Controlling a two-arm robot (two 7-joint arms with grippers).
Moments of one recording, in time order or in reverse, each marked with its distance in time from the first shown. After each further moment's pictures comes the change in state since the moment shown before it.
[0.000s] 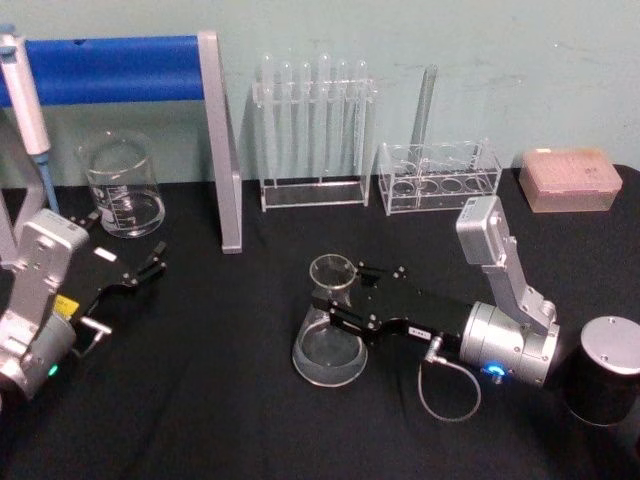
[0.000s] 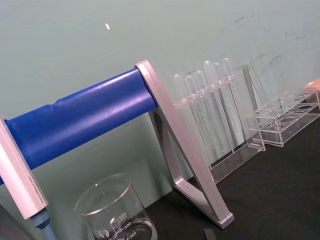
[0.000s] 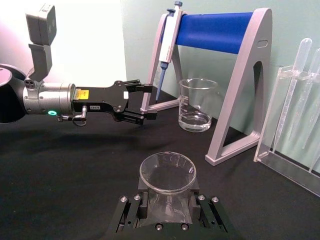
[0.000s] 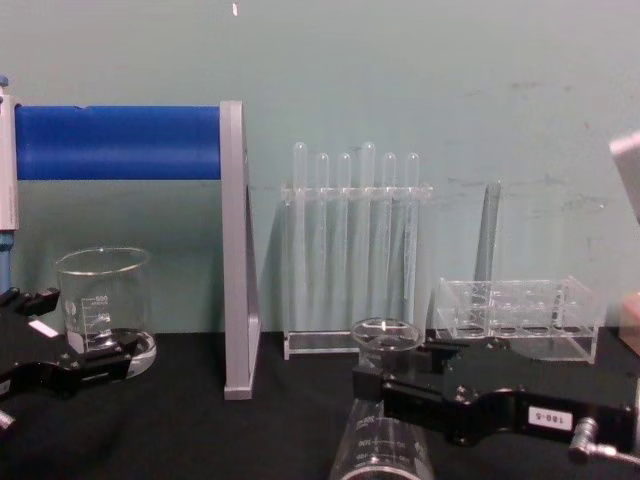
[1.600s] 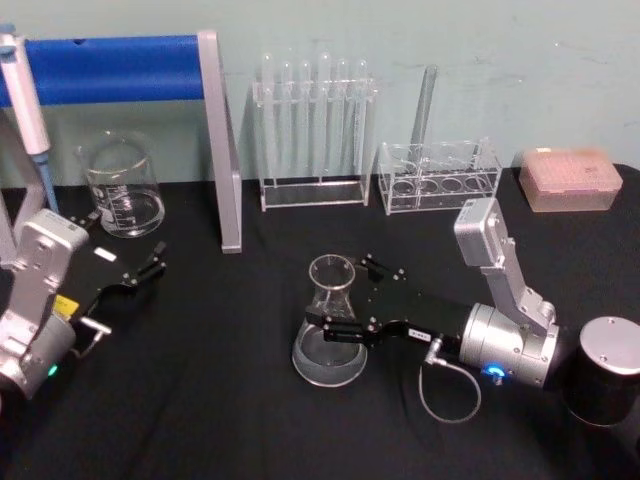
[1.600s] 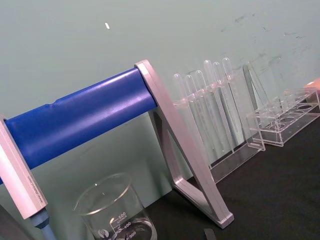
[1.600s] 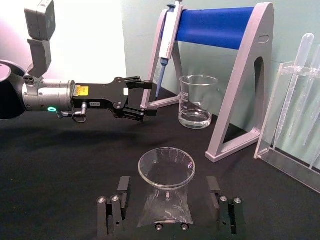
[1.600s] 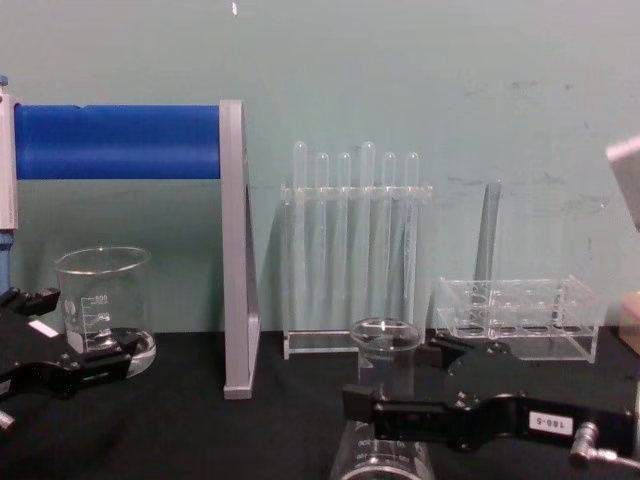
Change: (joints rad) left arm 0.000 0.000 0.000 0.000 0.000 0.000 0.000; right arm 0.001 0.001 -0.001 0.003 -0.004 0.003 0.004
